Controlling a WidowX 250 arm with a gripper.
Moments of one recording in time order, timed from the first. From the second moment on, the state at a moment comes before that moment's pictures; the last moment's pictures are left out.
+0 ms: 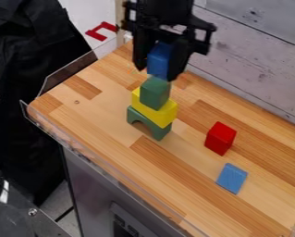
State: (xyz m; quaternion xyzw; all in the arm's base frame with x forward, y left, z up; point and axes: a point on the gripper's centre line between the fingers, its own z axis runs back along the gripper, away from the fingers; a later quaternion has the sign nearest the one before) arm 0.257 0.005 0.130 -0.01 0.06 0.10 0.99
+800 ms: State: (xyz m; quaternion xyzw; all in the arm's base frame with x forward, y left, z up) arm 0.268 0.012 0.112 -0.02 0.09 0.10 0.99
